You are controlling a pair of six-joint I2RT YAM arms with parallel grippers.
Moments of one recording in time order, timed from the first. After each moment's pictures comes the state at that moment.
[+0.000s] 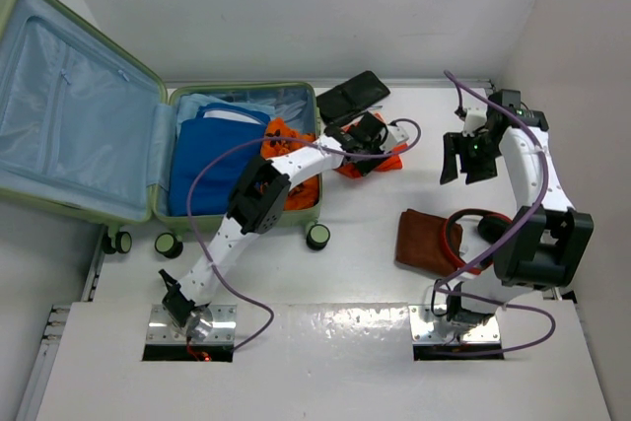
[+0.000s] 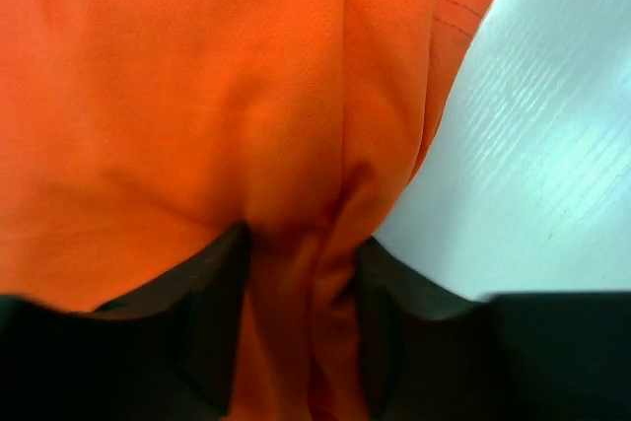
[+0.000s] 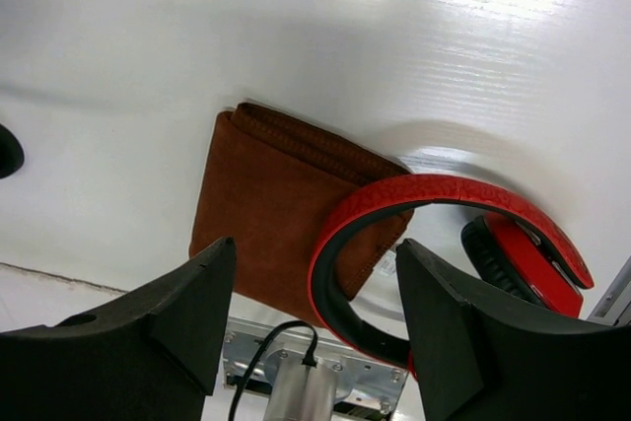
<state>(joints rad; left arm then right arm) -0.77 2.53 2.18 -0.49 0.02 0.28 -0.19 1.55 1.34 -1.08 -0.25 -0.22</state>
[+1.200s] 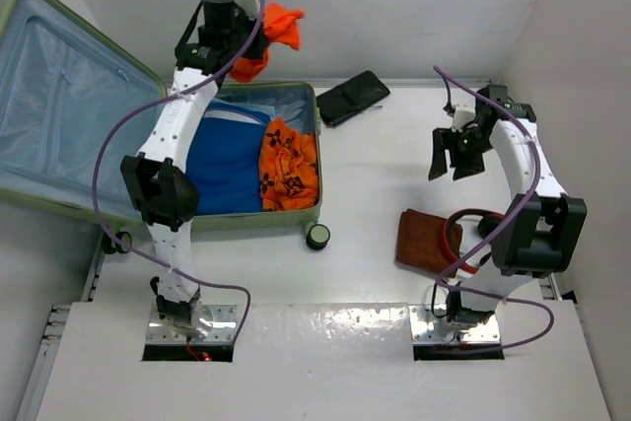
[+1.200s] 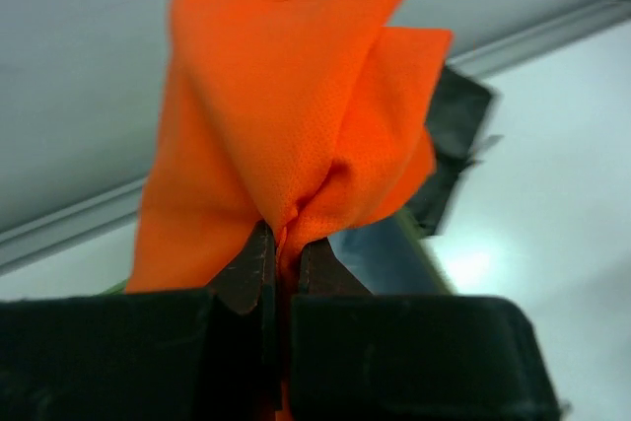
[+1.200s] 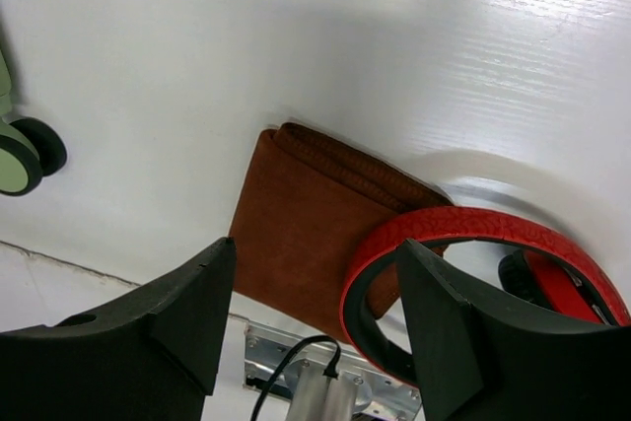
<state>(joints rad) -0.24 2.04 2.25 -0.49 0.21 0.00 -0.13 1.62 1.38 -1.07 -0.30 -0.18</state>
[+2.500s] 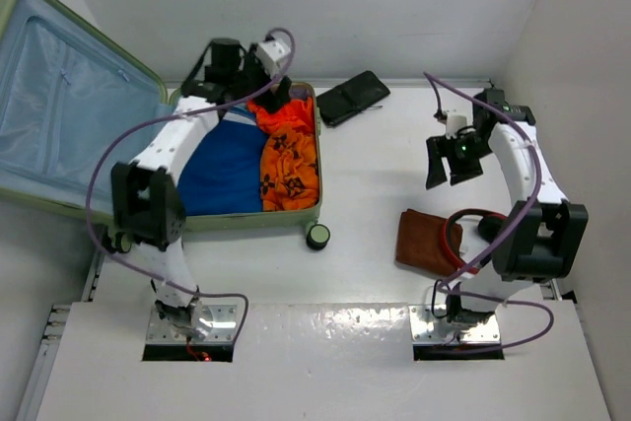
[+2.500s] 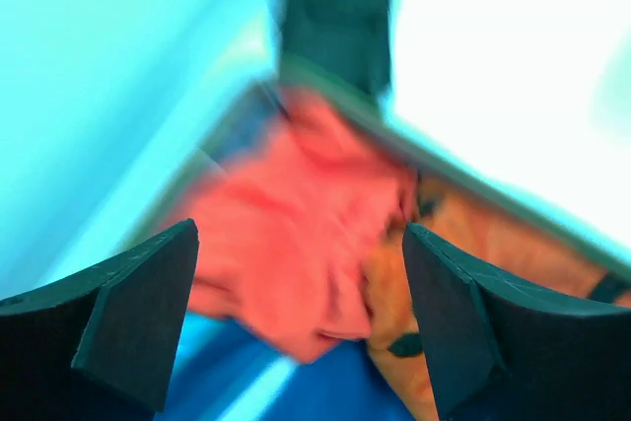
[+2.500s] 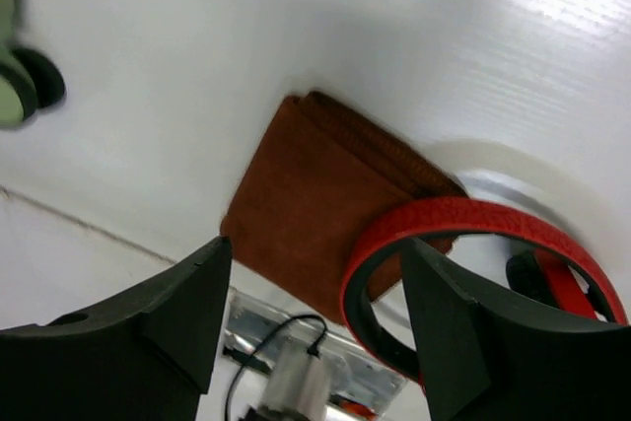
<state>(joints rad) -0.23 1.90 1.71 -0.35 0.48 0.46 -0.11 1.61 1.37 -1.12 -0.34 -0.29</state>
